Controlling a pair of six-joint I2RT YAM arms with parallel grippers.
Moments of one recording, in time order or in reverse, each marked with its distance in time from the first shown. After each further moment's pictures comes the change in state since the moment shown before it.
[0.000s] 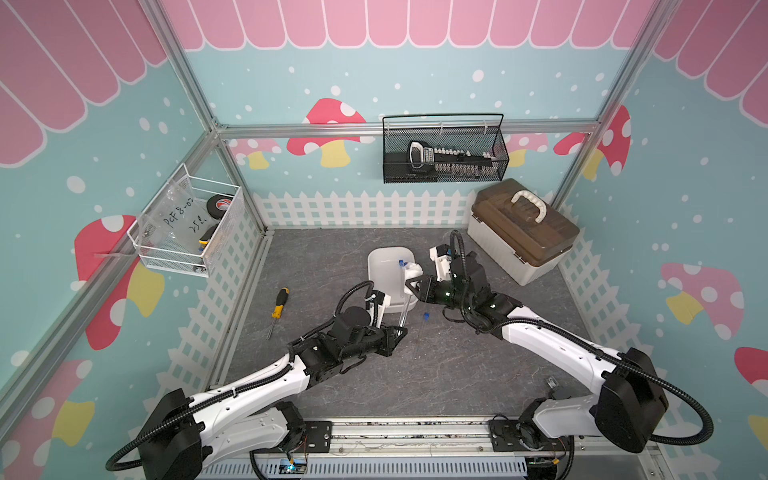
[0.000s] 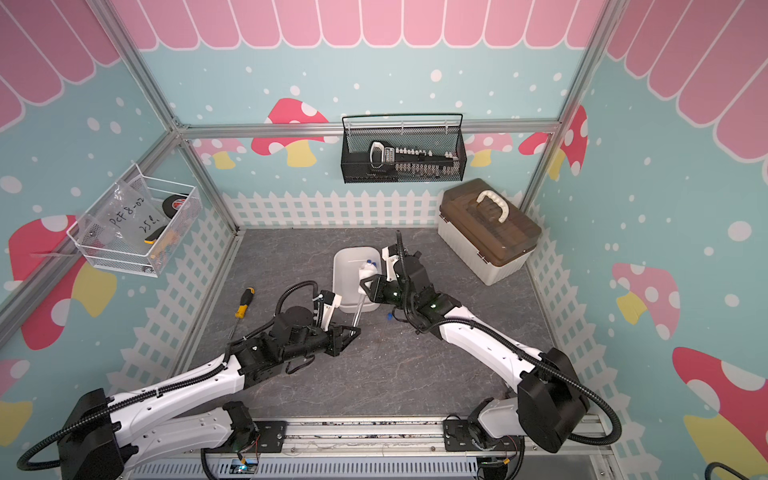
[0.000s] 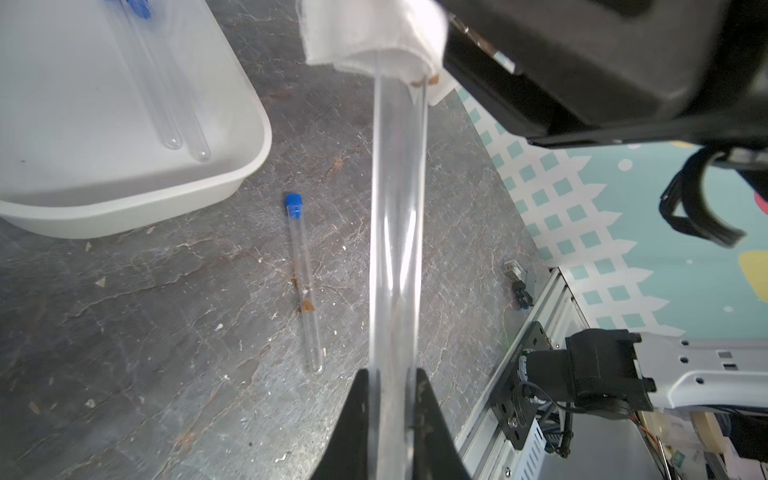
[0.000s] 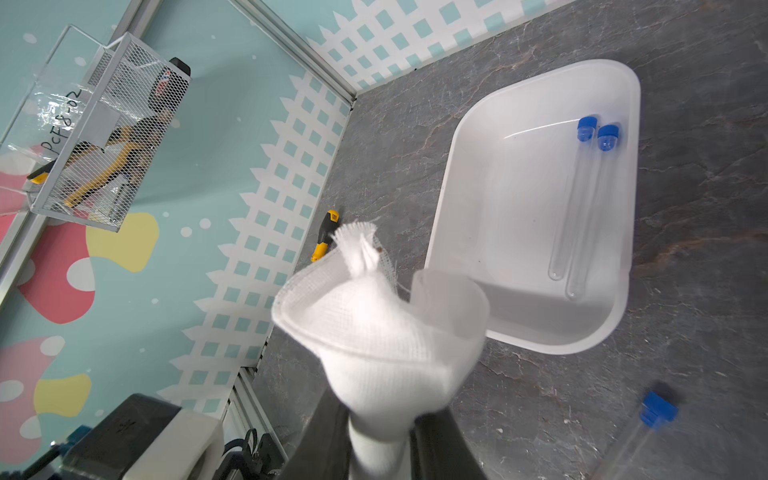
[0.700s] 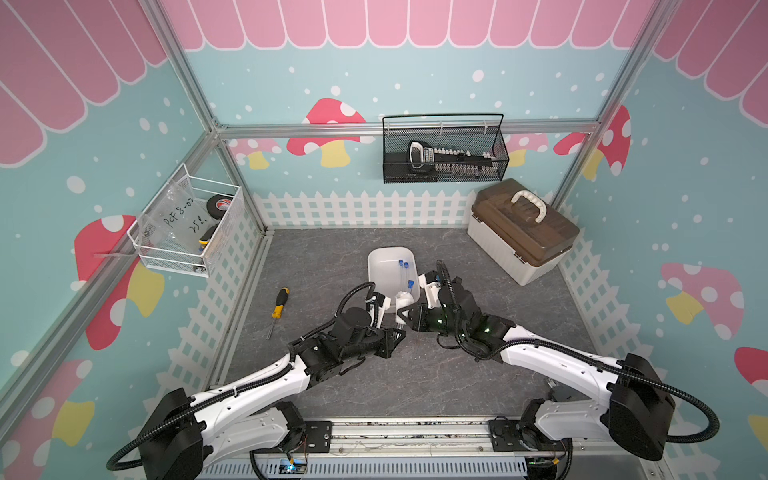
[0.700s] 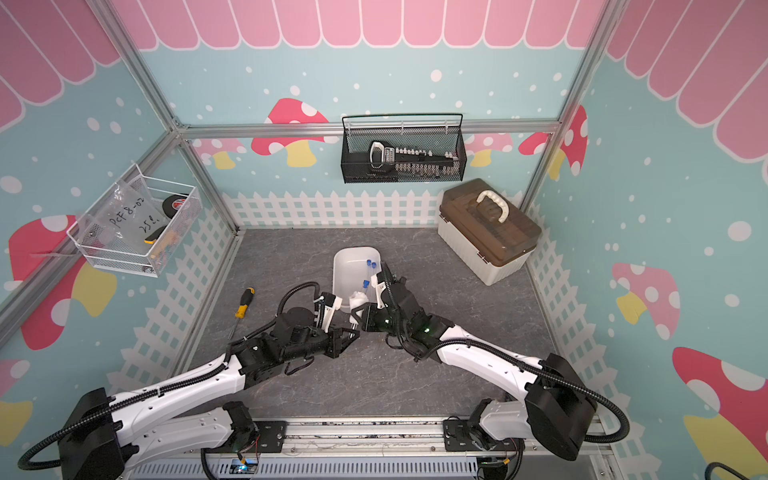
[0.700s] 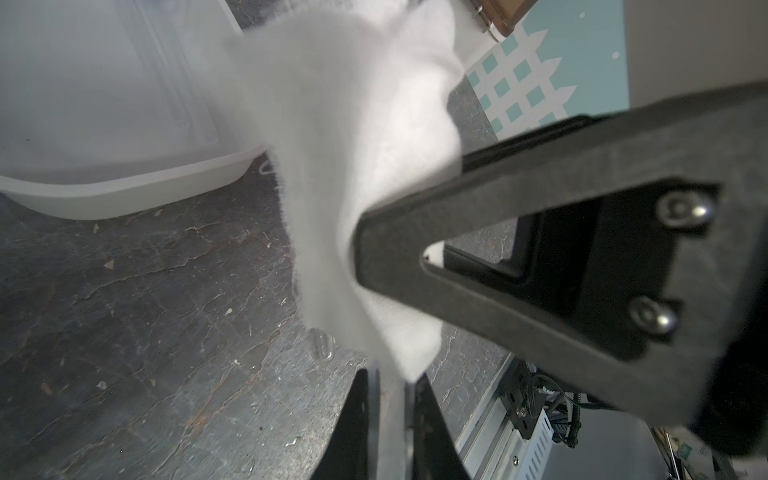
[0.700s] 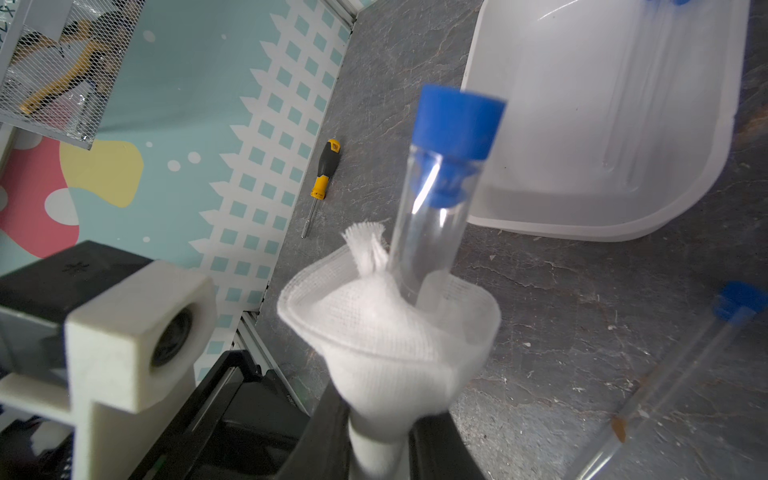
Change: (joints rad) left arm 0.006 0.004 -0.006 -0.002 -0.009 0.003; right arm 0.131 -0.041 -0.111 0.007 0.036 0.059
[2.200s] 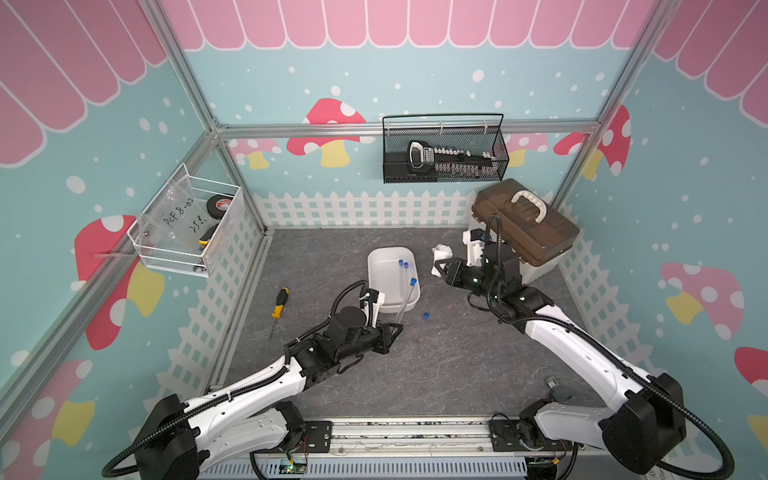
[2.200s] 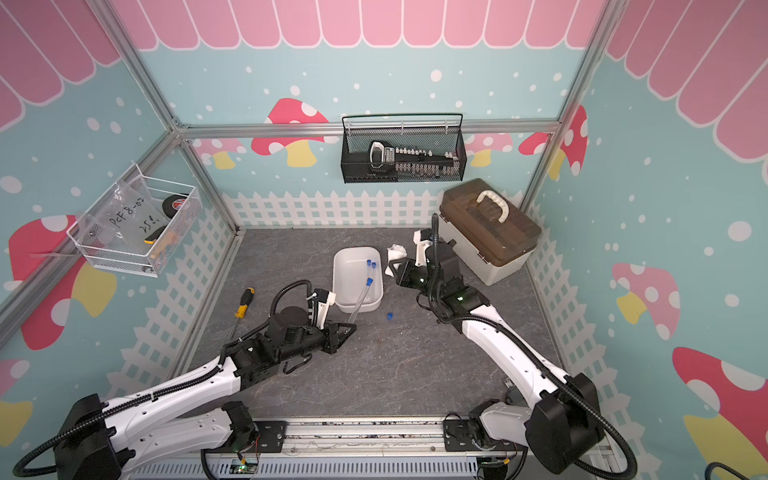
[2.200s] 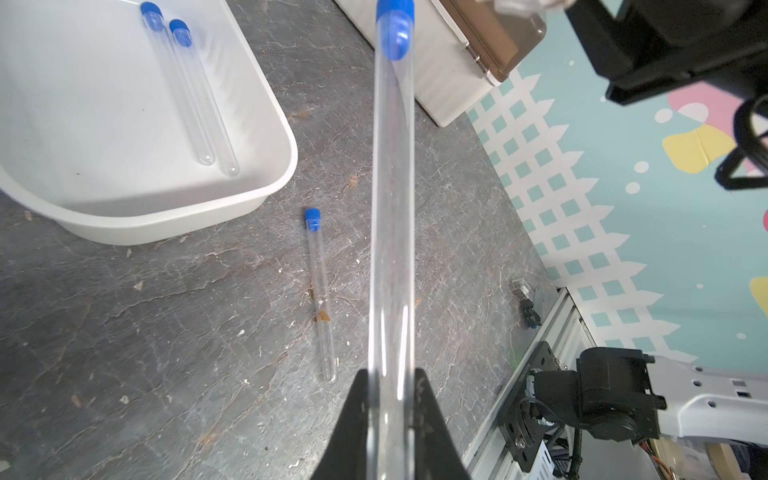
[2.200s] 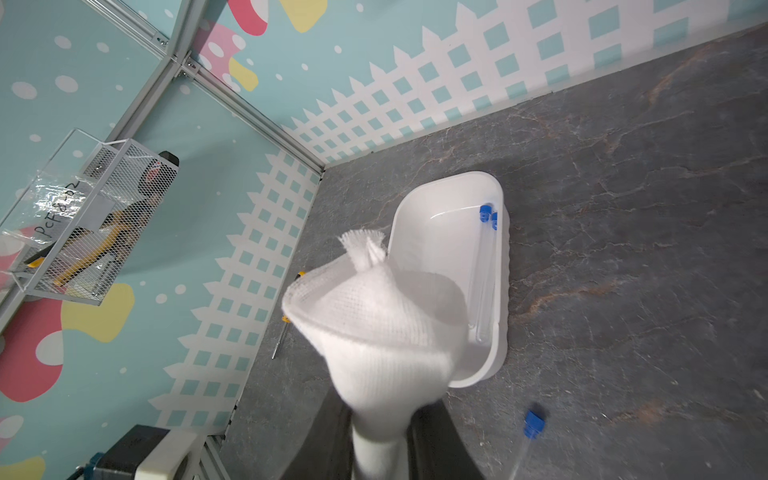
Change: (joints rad) left arm 0.011 -0.037 -0.008 0.014 -0.046 -0.019; right arm -0.340 -0.085 0.131 -0.122 -0.043 -0.139
